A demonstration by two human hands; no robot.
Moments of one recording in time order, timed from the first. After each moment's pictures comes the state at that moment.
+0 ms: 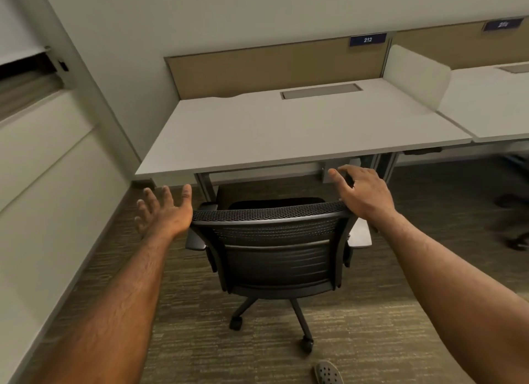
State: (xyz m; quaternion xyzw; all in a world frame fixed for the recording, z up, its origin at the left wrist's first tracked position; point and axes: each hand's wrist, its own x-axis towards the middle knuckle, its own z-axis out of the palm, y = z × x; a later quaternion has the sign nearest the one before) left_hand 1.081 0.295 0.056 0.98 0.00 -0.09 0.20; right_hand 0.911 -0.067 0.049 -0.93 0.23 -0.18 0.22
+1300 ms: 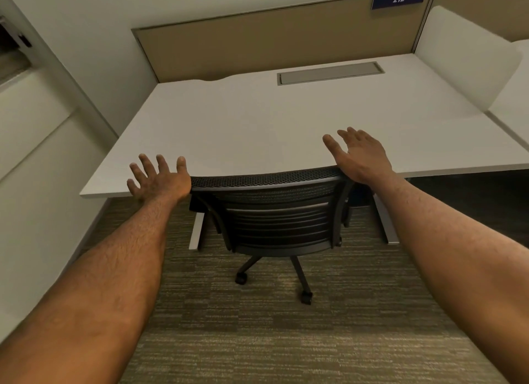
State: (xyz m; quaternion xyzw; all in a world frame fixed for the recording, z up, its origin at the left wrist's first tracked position) left_hand 1.282 0.065 0.045 0.99 0.06 -0.07 0.08; right_hand 1.143 -0.309 0.029 -0.95 0.21 -0.07 0.20
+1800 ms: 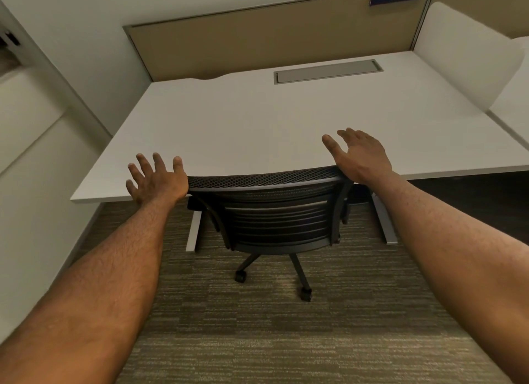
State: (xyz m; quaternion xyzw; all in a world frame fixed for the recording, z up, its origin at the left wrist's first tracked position) left_hand 1.309 0.056 0.029 0.99 0.06 -0.02 0.11; right_hand 1.157 -0.319 0.025 -0.95 0.21 -0.09 0.19
